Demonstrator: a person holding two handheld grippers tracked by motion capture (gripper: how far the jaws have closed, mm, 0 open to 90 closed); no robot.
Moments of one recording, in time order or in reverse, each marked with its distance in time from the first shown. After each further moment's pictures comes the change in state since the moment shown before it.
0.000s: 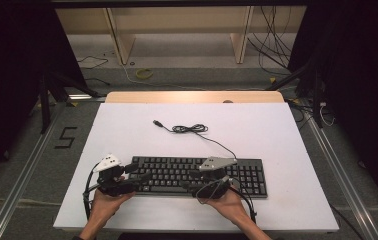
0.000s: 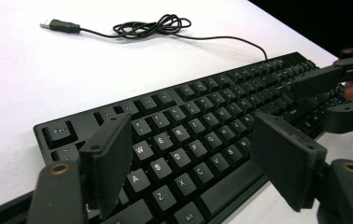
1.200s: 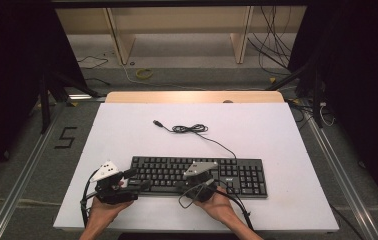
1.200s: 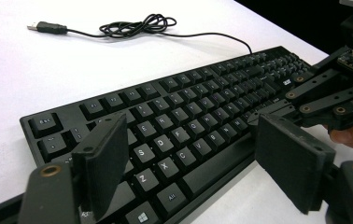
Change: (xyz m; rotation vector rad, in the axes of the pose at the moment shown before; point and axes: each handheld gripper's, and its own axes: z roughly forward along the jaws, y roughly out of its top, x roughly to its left) left arm -0.010 -0.012 -0.010 -0.015 -0.024 0.040; right arm 0.010 -0.007 0.038 0.122 0.009 -0.056
